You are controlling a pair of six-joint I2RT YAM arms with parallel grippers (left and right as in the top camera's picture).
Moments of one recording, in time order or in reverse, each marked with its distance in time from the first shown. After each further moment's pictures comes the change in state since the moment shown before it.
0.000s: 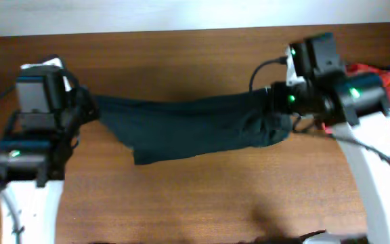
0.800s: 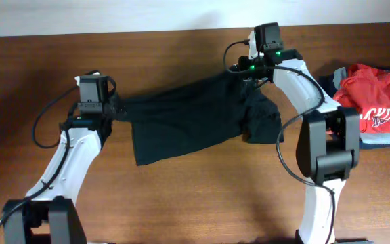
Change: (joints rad) left arm 0.000 0.371 -0.420 0.646 -0.004 -0.034; right arm -0.111 0.699 0.003 0.774 -0.177 -0.109
